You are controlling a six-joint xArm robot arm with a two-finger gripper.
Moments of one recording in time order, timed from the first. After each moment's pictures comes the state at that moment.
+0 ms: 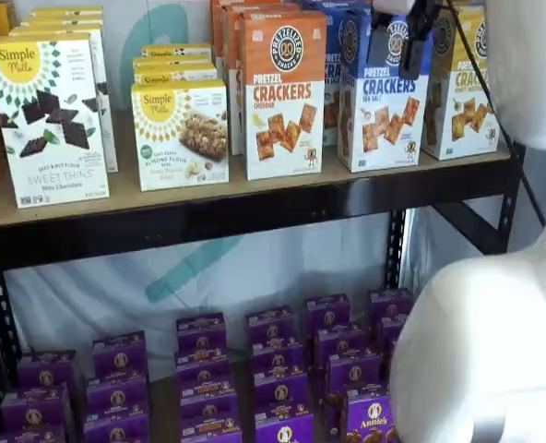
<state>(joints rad) -0.14 -0.43 -1.53 0.18 1.99 -1.64</state>
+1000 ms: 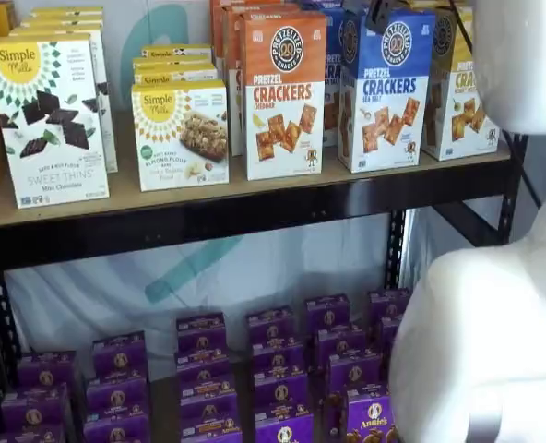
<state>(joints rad) -0.20 -0.38 -1.66 0.40 1.93 -1.59</state>
